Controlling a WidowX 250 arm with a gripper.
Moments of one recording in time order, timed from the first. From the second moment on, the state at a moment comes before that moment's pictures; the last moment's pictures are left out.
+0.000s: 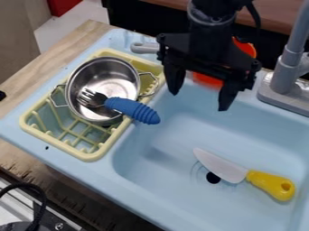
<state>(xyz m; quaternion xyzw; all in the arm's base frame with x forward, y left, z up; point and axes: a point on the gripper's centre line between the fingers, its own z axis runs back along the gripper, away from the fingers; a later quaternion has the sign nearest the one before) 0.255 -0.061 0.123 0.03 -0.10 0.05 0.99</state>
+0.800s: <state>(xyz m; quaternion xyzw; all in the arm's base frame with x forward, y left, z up) 0.253 -0.014 0.121 0.03 -0.07 0.20 0.98</state>
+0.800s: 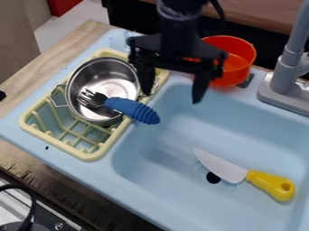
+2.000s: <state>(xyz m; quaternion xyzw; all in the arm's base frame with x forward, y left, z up) 0.244 0.067 0.096 -0.05 -0.06 0.52 0.85</state>
